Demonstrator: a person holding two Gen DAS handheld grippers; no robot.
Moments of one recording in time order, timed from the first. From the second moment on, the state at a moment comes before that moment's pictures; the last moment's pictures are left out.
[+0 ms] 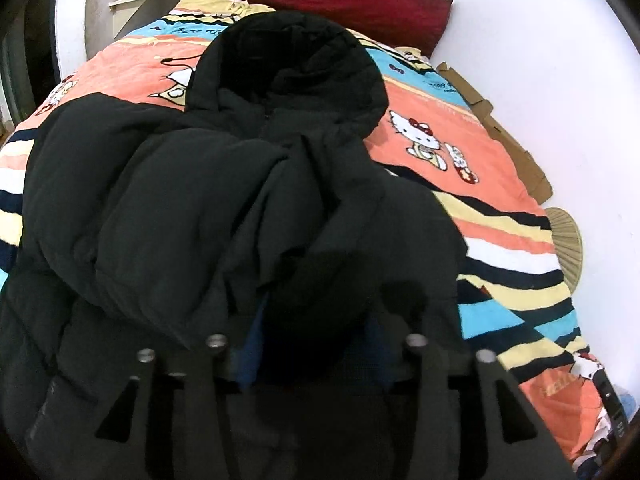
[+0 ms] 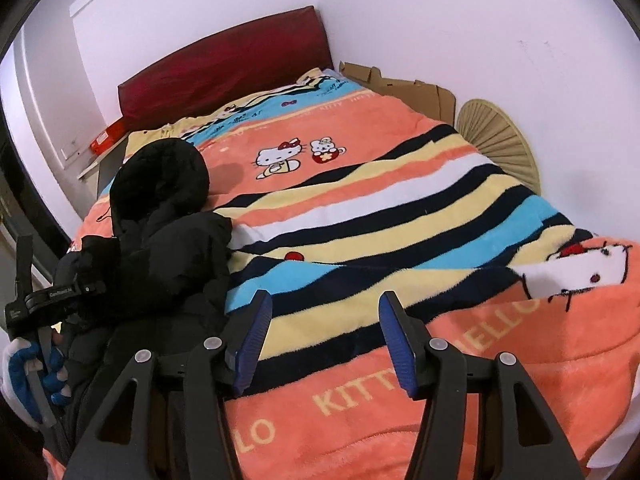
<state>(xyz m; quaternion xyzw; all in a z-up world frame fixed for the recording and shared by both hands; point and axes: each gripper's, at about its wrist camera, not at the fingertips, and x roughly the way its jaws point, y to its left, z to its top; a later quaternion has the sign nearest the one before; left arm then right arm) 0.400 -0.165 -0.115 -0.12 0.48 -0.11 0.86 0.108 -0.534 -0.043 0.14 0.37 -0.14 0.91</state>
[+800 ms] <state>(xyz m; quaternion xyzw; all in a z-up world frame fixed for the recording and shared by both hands) 0.353 0.060 -0.026 -0.13 0.42 -0.03 0.90 0.136 -0.417 -0.002 0.04 0.39 -0.03 0.92</state>
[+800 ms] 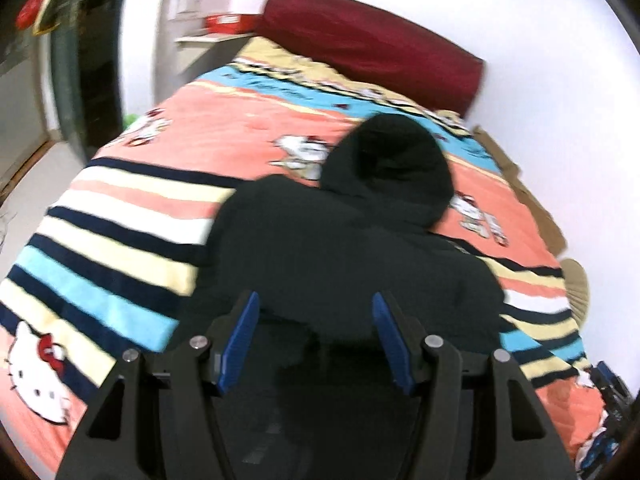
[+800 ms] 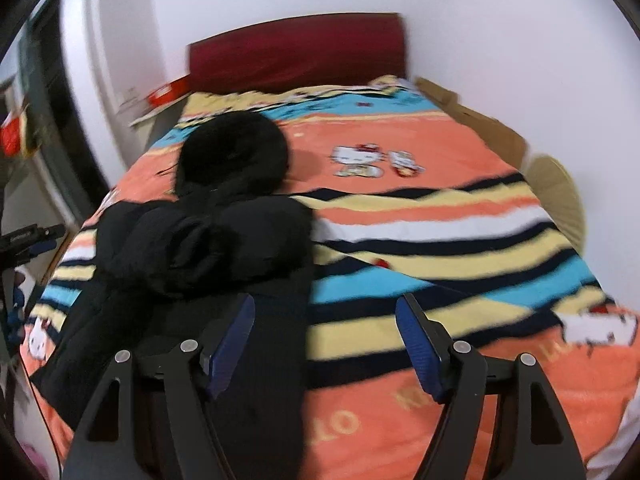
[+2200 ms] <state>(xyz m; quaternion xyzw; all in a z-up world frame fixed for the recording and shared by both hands) 0.479 0.051 -0.129 -0.01 0.44 -0.04 0.90 0.321 -0.311 -0.089 -0.07 0.44 0.08 0.89</state>
